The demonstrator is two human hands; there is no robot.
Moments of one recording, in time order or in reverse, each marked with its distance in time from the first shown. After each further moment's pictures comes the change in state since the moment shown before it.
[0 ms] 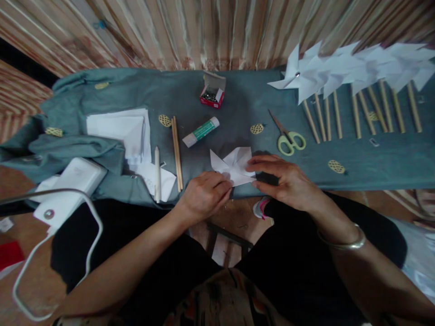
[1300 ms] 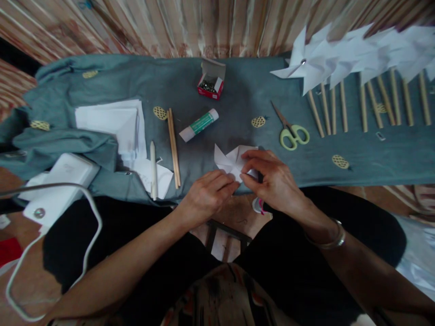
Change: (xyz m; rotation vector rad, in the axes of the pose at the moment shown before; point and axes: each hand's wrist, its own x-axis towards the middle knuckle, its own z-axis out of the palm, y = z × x) left_hand -0.004 0.008 0.005 -0.083 -0.044 0.032; right_hand 0.010 -0.021 0.029 -0.150 0.164 0.061
